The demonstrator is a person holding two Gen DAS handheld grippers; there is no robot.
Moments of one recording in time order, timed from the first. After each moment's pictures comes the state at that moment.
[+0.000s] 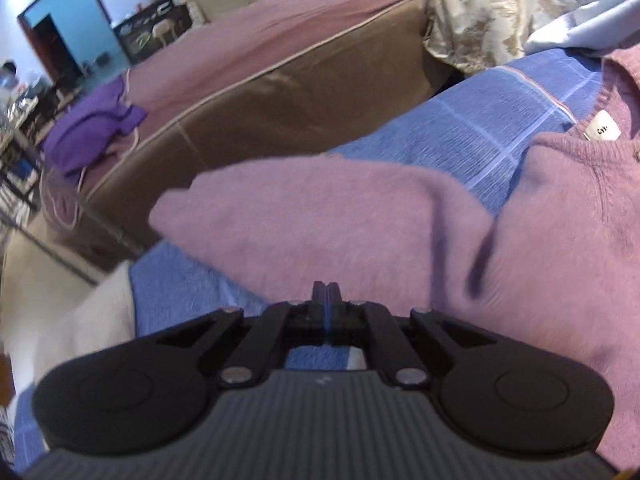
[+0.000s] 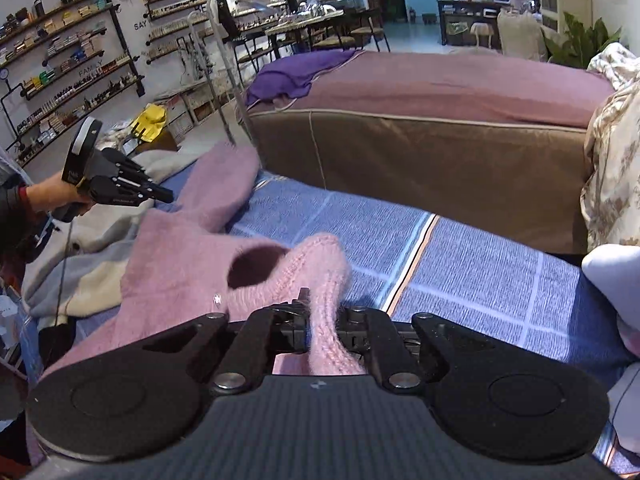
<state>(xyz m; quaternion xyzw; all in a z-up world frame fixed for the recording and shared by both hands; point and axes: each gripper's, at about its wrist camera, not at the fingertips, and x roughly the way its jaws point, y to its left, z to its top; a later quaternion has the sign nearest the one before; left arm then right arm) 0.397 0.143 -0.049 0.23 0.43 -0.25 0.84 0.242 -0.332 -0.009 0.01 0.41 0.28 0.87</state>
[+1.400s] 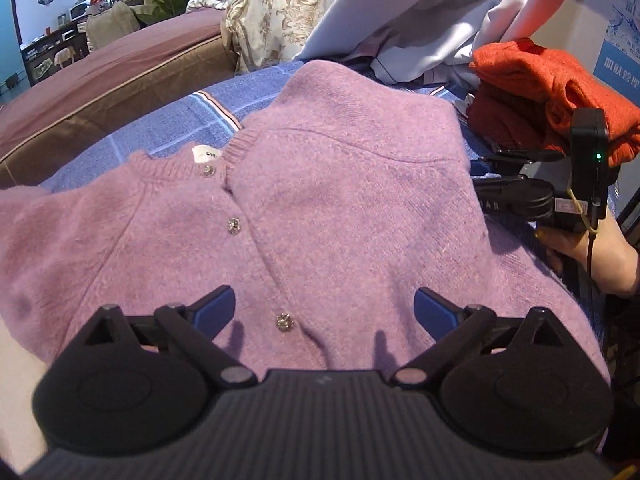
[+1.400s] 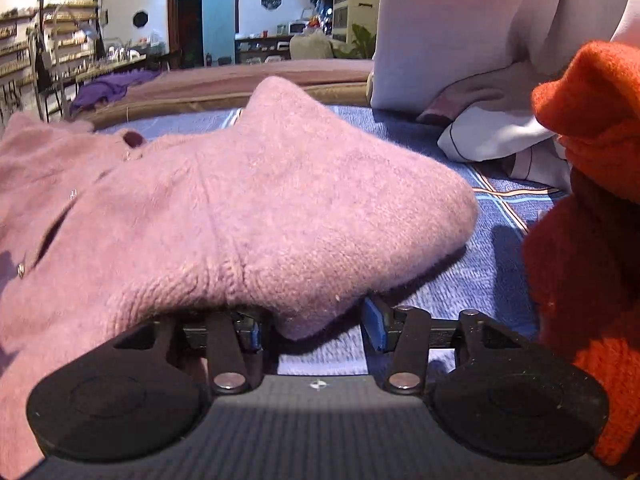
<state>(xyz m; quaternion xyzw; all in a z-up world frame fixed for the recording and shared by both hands) 0.113 -0.075 -0.064 0.17 0.39 -0.41 0.81 0.031 -0.332 -0.147 0.01 0.33 -0.04 0.94</state>
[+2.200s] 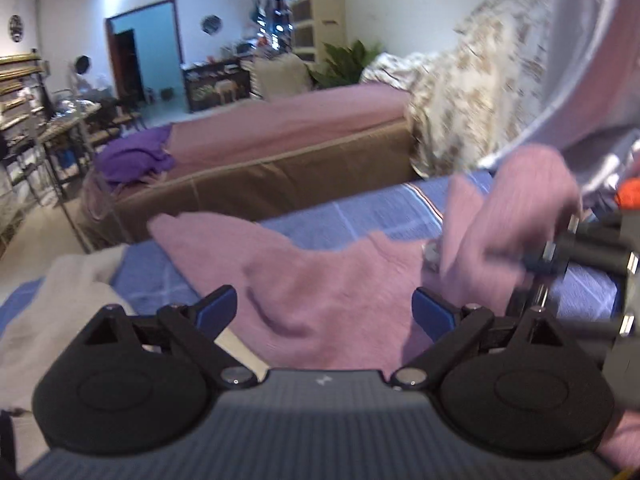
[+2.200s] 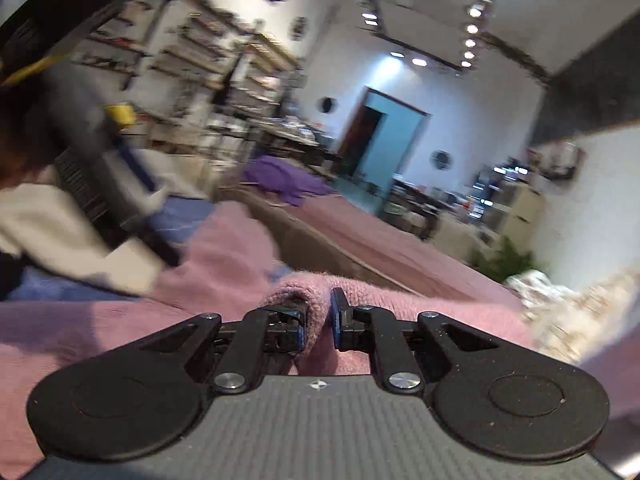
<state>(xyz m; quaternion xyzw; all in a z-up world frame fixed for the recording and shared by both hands) 0.139 0.069 0.046 0.10 0.29 -0.19 0.93 0.053 -0.146 -0.039 -0.23 0.14 0.24 0.93</state>
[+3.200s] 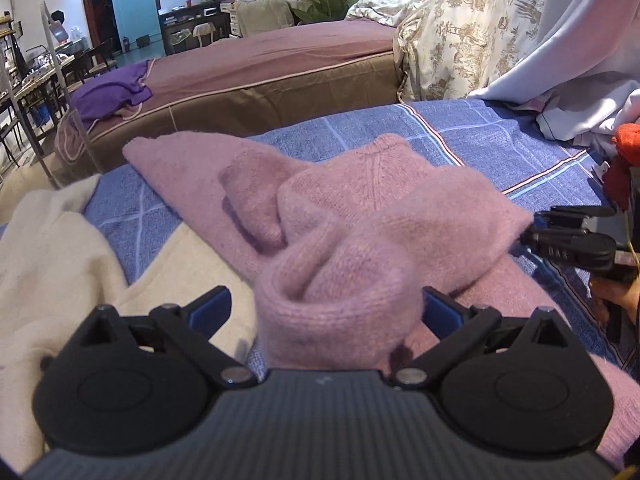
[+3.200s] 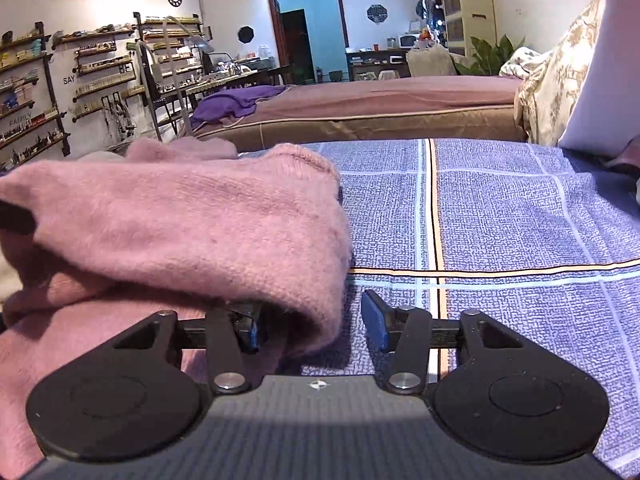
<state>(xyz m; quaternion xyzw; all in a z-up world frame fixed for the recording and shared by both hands) 0.143 0.078 -0.028 0.12 0.39 -0.23 0.88 0.108 -0.228 -0.137 0.04 0.33 0.13 0.94</state>
